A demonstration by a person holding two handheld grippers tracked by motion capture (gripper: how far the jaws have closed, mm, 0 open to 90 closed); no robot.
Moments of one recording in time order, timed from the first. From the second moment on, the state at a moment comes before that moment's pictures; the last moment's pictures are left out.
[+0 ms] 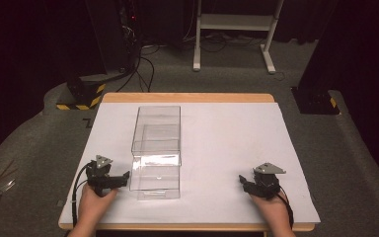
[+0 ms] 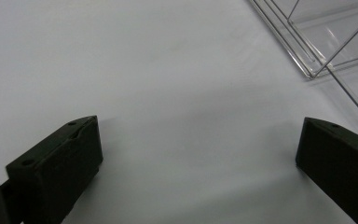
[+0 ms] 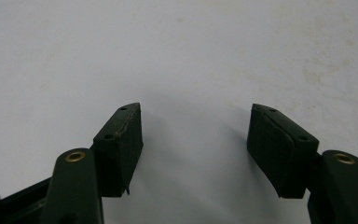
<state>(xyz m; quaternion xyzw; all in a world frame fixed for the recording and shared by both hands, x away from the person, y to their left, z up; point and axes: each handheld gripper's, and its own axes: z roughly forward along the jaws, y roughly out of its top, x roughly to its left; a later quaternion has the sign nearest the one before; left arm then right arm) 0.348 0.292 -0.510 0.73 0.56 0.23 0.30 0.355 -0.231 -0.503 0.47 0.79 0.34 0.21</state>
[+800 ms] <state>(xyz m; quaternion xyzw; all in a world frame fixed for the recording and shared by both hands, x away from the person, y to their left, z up) 0.347 0.291 -0.510 0.73 0.56 0.24 0.30 0.355 -0.231 -0.503 0.47 0.79 0.34 0.21</state>
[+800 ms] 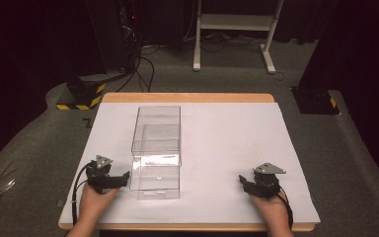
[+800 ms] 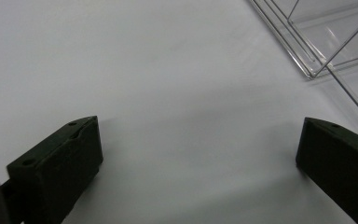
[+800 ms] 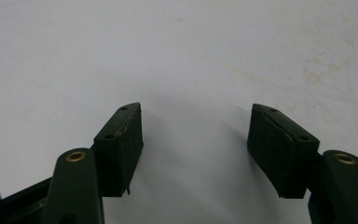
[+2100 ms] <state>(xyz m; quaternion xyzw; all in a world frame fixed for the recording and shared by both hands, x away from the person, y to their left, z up) 0.316 0.299 -0.458 0.71 0.51 0.25 0.41 0.355 -0.232 -0.503 0.46 0.79 0.34 0.21</state>
